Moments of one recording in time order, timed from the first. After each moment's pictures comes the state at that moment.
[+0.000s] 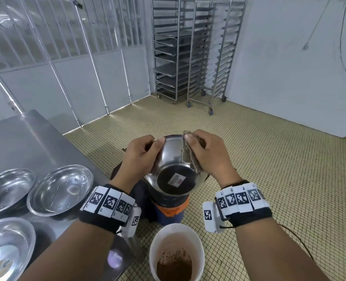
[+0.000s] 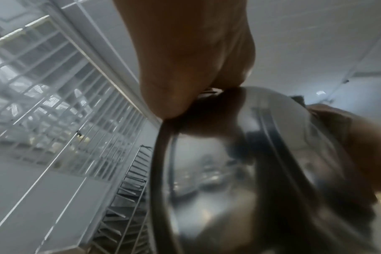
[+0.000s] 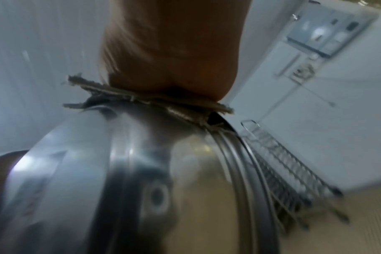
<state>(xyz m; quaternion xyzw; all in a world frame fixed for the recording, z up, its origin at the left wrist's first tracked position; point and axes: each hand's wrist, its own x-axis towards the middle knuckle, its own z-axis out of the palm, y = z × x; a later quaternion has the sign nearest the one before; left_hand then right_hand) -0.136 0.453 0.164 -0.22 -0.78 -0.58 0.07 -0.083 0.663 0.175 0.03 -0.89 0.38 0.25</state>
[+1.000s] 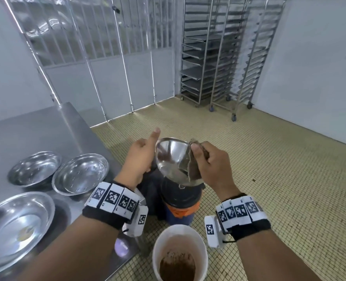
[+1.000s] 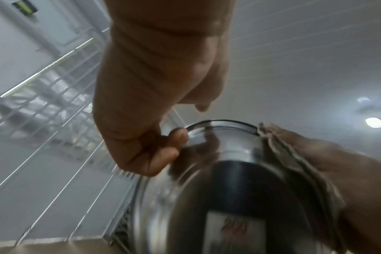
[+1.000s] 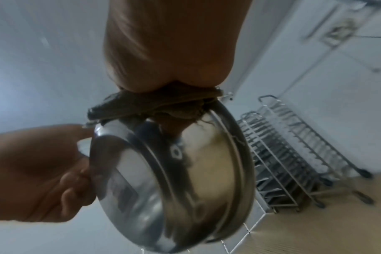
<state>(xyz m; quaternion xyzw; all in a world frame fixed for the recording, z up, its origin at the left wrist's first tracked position) -0.117 0.451 0.172 0.04 -0.79 -0.62 0.01 -0.079 0.658 0.140 0.09 -0.86 0.40 0.31</state>
